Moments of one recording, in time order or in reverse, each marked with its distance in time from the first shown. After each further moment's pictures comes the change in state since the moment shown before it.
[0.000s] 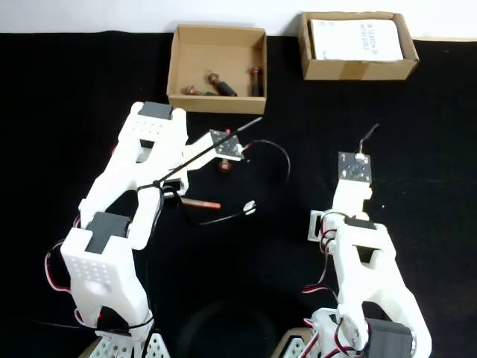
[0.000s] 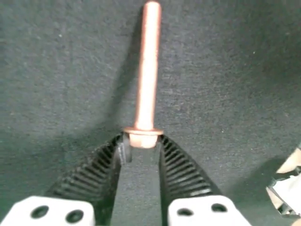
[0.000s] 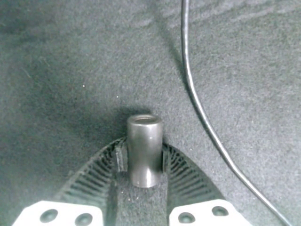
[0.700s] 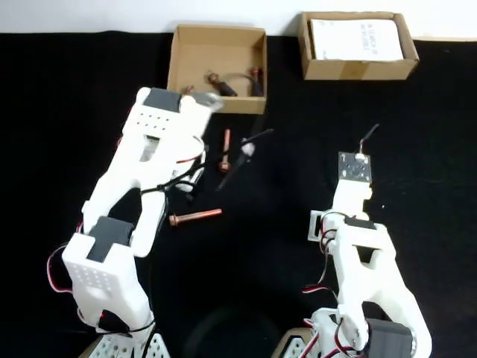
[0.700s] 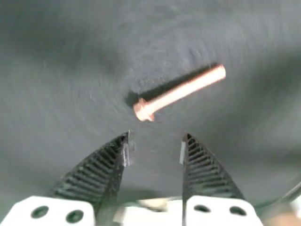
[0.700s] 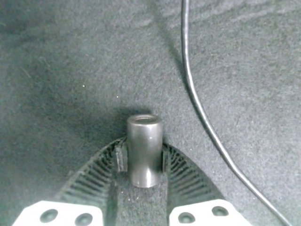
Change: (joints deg) left arm 4.4 -3.3 -8.5 9.4 69.9; right arm 0.0 0.0 0.0 0.0 0.0
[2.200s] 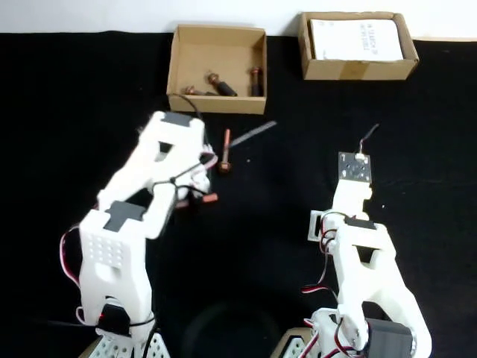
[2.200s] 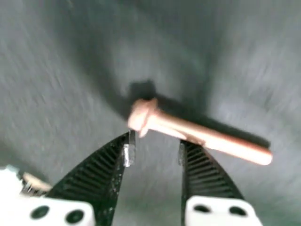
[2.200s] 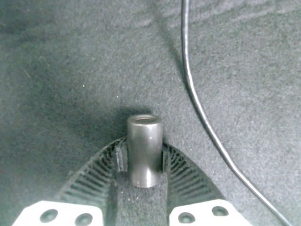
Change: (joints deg) left arm -4.0 14.2 3.7 -11.3 42.4; right arm 0.0 0.0 0.0 0.0 0.0
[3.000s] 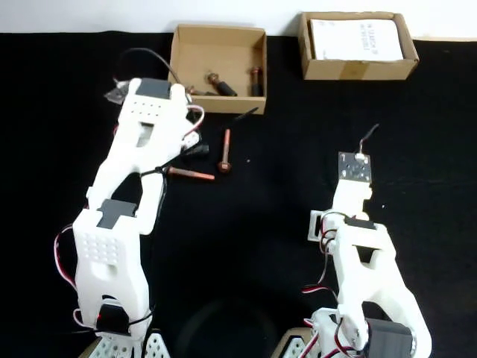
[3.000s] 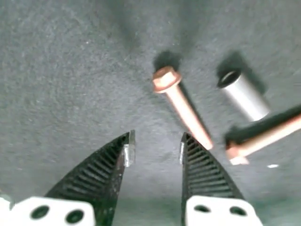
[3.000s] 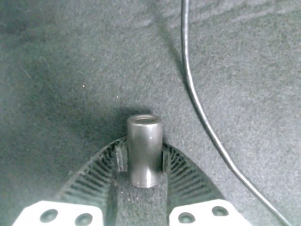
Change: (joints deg) left arm -1.7 0.1 -19.5 6.6 14.2; right arm 0.0 0.0 0.0 -0.2 0.0
